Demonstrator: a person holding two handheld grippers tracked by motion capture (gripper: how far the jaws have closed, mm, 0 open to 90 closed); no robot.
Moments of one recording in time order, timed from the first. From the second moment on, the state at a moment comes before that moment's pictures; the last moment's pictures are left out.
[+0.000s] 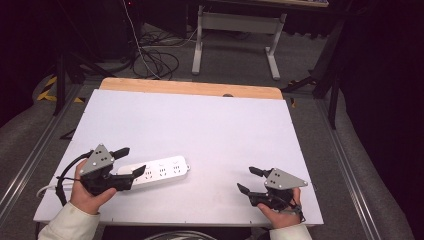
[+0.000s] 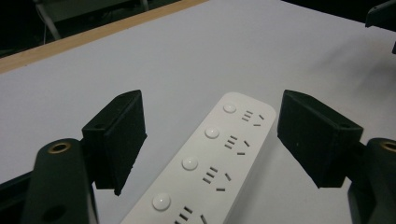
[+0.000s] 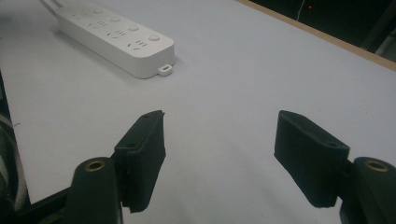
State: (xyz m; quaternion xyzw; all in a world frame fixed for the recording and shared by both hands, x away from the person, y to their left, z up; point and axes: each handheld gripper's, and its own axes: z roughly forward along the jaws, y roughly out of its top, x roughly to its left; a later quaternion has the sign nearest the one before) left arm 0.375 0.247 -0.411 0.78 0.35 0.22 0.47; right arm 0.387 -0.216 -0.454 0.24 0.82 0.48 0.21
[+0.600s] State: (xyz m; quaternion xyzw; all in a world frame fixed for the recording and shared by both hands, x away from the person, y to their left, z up) left arm 0.398 0.219 -0.412 0.80 0.34 0.22 0.45; right arm 0.386 -0.215 -0.455 0.23 0.82 0.48 0.21
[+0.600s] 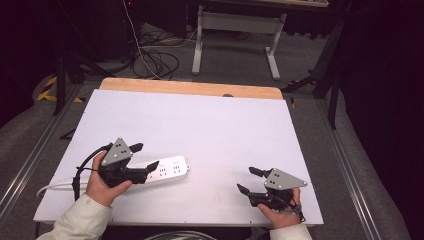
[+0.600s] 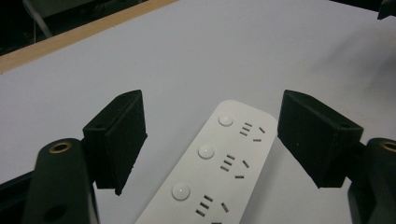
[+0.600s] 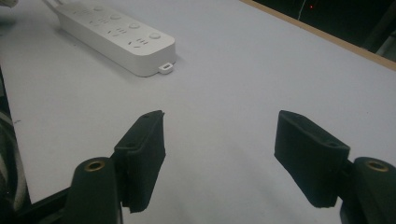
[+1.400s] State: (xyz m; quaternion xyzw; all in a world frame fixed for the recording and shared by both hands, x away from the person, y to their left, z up) left arm 0.418 0.212 -0.419 0.82 0.36 0.14 0.41; right arm 0.387 -0.215 -0.455 0.23 0.82 0.48 0.21
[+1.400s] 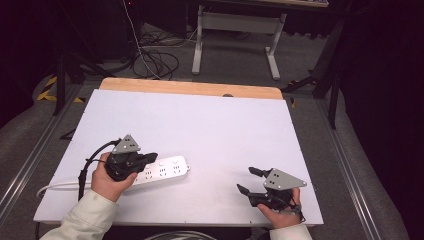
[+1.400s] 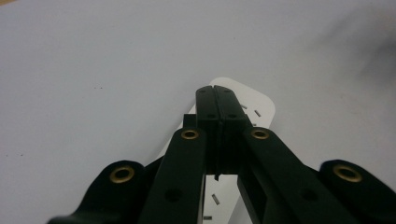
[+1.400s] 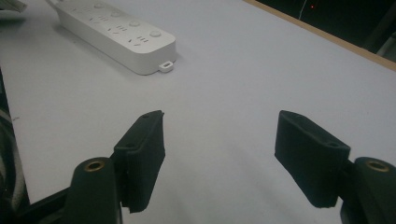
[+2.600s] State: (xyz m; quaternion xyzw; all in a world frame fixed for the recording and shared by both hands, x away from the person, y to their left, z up) left arm 0.447 0.194 -0.449 0.84 0.39 0.10 0.35; right arm 0.387 -0.215 -0.456 0.23 0.82 0.48 0.21
